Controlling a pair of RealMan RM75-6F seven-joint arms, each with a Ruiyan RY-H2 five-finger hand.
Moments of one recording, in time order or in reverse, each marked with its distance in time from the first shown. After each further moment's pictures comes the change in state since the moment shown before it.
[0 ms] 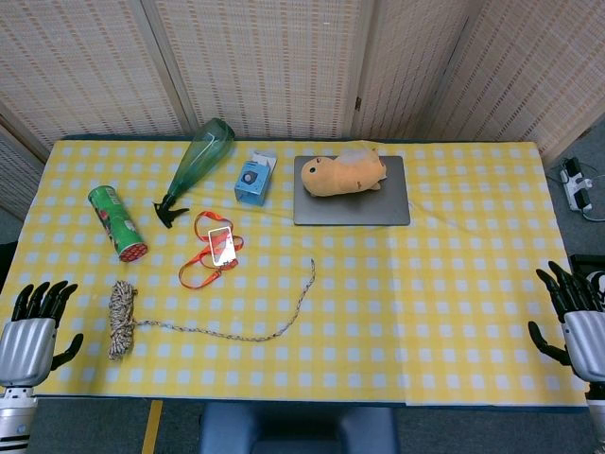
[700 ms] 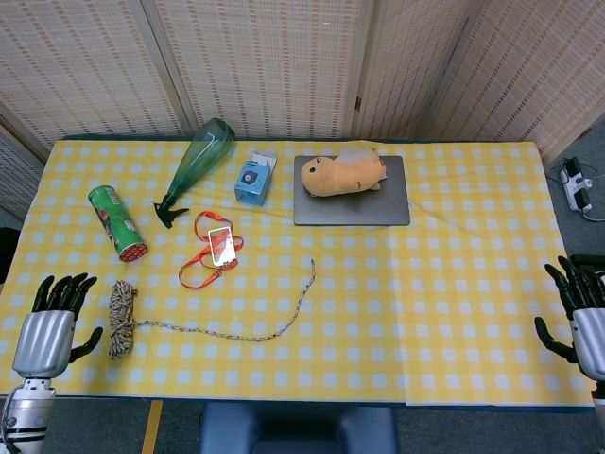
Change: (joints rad) left arm -0.040 -0.015 -0.018 -0.080 0.009 -0.029 0.059; right arm -0.008 0.021 0.010 -0.018 0.003 0.037 -0.004
